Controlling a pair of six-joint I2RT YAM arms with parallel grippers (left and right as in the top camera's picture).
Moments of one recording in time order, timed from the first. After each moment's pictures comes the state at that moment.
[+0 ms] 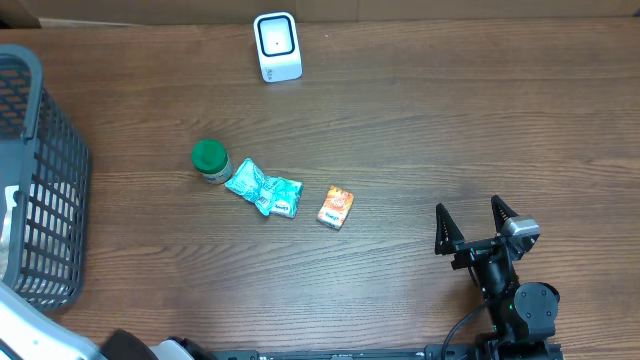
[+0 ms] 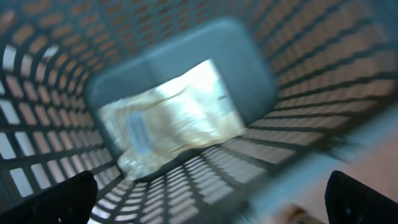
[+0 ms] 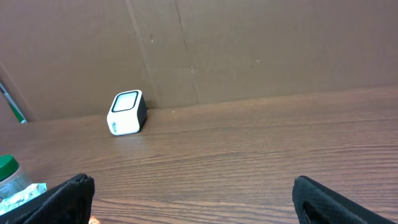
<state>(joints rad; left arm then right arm) 0.84 1.50 1.90 -1.38 -0.06 -0.36 0.08 0.01 0.02 -0.02 -0.12 0.20</state>
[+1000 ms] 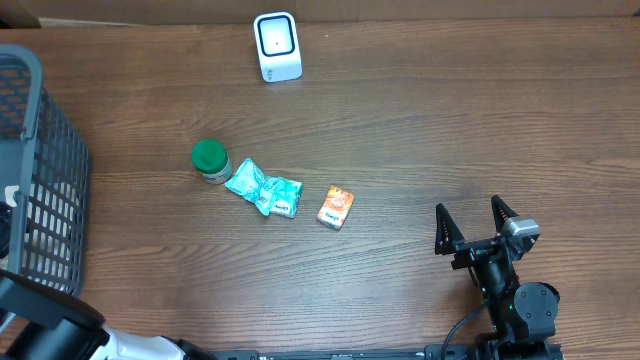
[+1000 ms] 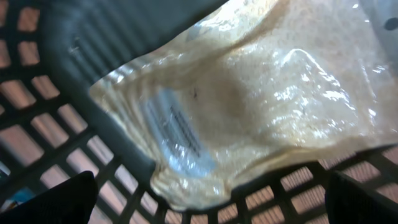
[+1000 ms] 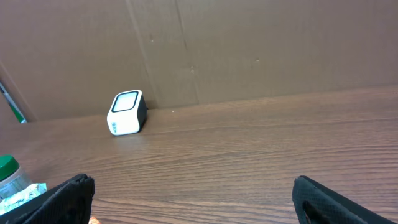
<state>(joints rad) 0.98 1.79 1.53 -1.13 -0.06 -0.05 0.08 0.01 0.02 -0.02 -0.12 0.20</state>
